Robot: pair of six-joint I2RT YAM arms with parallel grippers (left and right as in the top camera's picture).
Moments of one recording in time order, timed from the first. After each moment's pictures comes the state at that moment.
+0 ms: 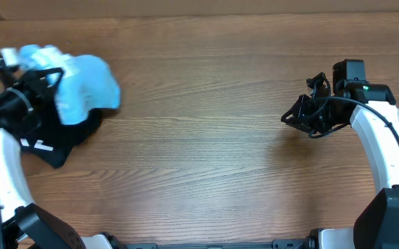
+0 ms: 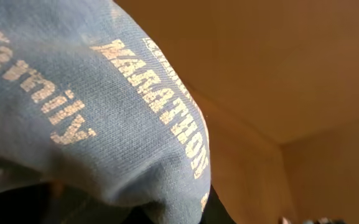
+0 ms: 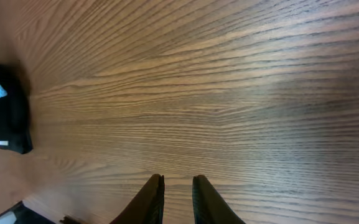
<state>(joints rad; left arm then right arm) 0.60 1.54 1.24 -0.42 0.95 -0.31 -0.08 1.59 1.23 -1.03 -0.54 0.23</state>
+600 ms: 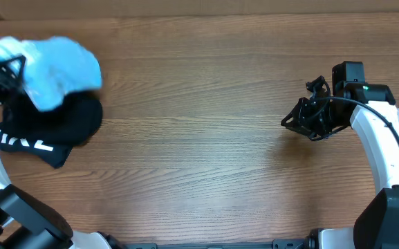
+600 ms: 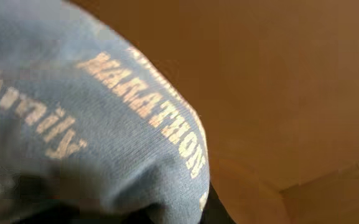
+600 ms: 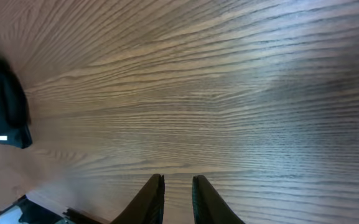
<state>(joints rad) 0.73 1.67 1.32 -0.20 1.00 -0.44 -0.08 1.59 1.23 -1.07 -0.54 0.23</state>
